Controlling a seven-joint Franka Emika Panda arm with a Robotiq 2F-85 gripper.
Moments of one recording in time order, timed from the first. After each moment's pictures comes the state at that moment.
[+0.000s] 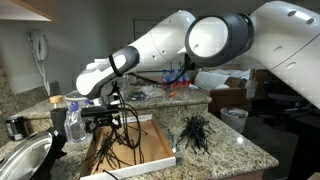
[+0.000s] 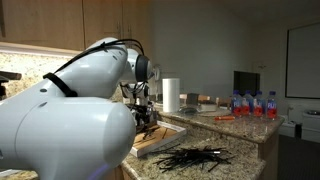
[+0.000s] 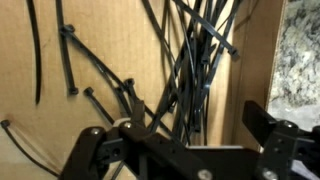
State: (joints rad) arm 0.52 0.87 0.11 -1.20 -0.05 2.02 0.81
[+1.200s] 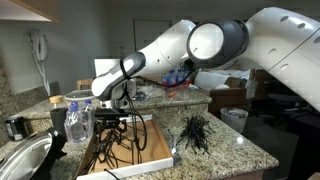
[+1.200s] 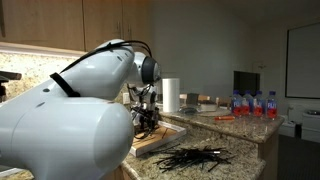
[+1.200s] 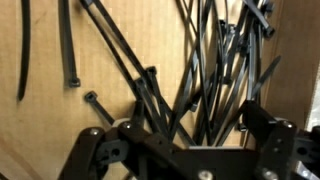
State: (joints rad) arm 0.42 0.89 0.15 -1.25 0.08 2.13 0.64
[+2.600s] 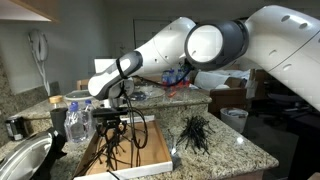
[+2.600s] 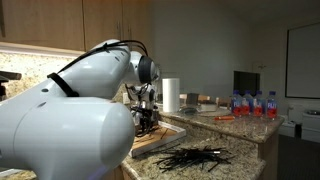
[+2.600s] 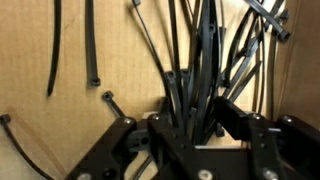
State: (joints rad) arm 0.48 0.89 0.08 -1.21 0.07 2.01 0.71
